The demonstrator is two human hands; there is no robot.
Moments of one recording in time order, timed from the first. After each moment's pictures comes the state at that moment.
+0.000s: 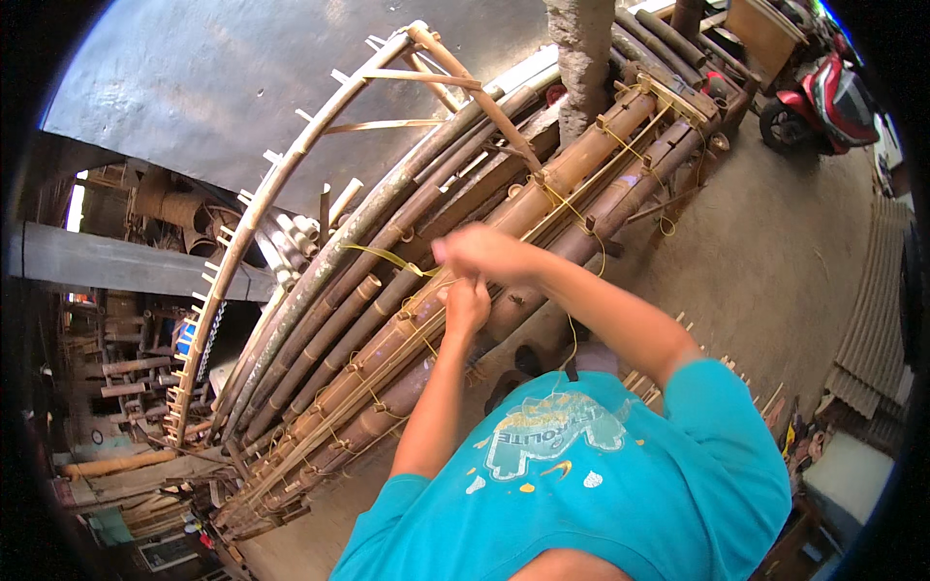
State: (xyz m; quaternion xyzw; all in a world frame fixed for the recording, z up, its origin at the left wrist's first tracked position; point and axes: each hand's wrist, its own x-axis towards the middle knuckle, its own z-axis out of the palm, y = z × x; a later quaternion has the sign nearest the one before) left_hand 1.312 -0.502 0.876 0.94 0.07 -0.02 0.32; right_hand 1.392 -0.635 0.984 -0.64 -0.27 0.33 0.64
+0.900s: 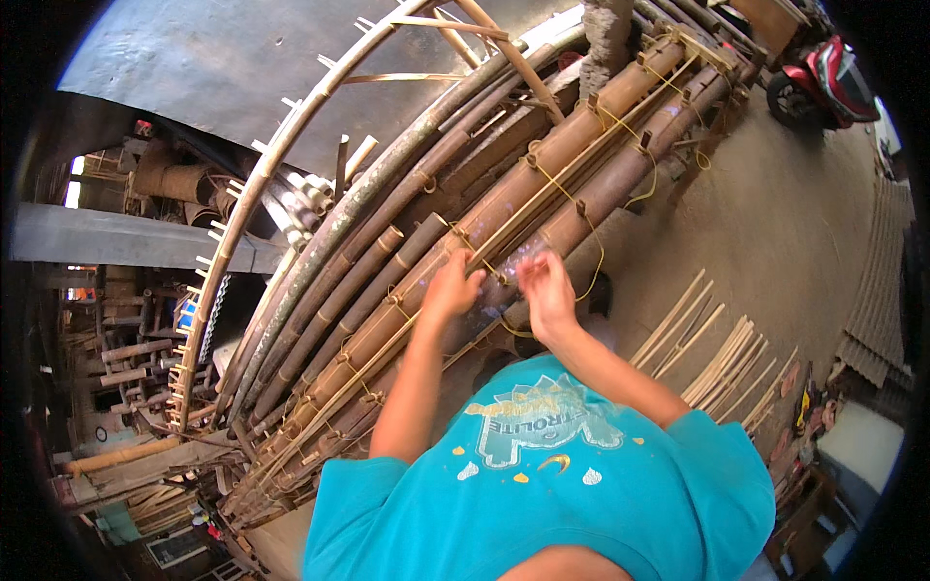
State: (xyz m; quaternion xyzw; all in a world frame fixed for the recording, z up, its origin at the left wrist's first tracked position) left_hand 1.211 -0.348 0.884 0.95 -0.02 -0.08 0.30; right_hand 1.174 -0.534 0.825 -0.29 0.14 0.08 0.94
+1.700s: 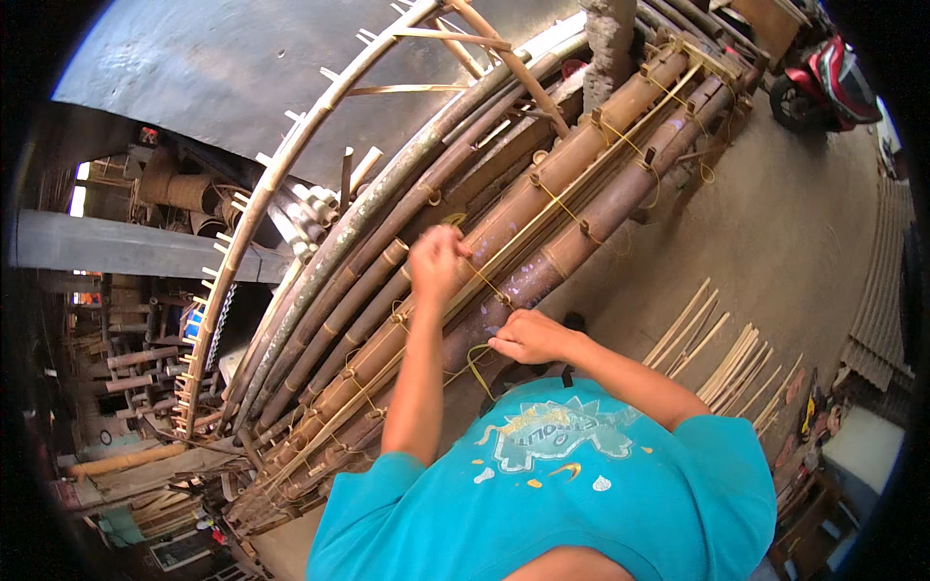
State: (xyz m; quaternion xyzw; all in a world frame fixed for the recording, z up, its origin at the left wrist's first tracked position) left_hand 1.272 -0.352 0.901 0.80 0.01 0.07 0.60; right_hand 1.181 -0.545 0.867 -0.78 -0.38 0.16 0.47
